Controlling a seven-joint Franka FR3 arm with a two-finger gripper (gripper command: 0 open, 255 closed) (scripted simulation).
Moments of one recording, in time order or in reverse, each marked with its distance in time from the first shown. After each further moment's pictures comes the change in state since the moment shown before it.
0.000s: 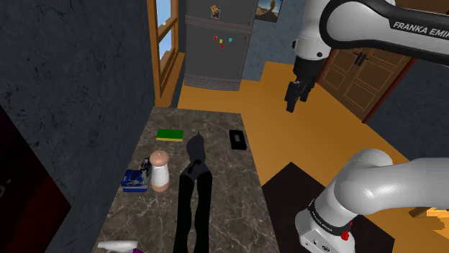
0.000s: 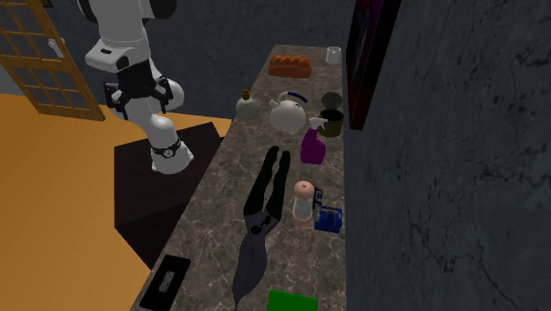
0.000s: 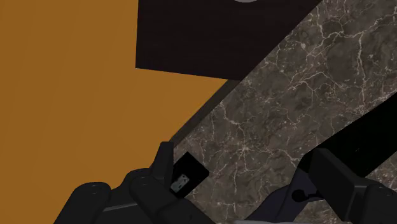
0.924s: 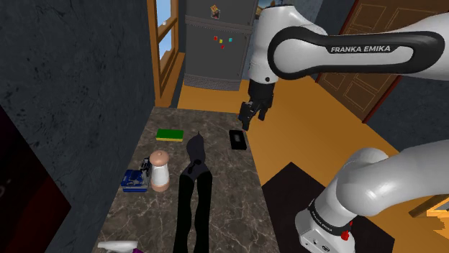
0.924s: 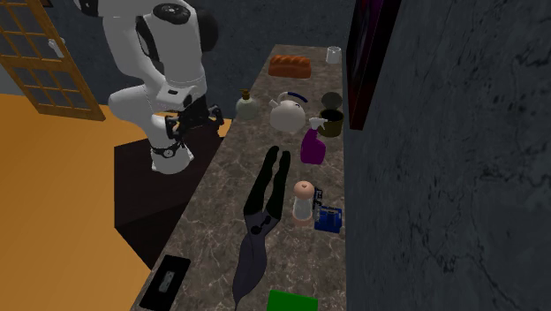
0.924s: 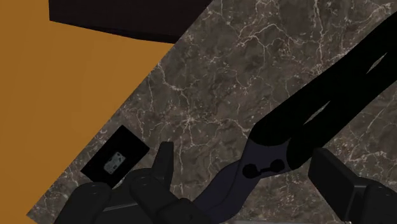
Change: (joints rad) arm 0.064 0.233 0.148 -0.048 0.166 0.317 0.171
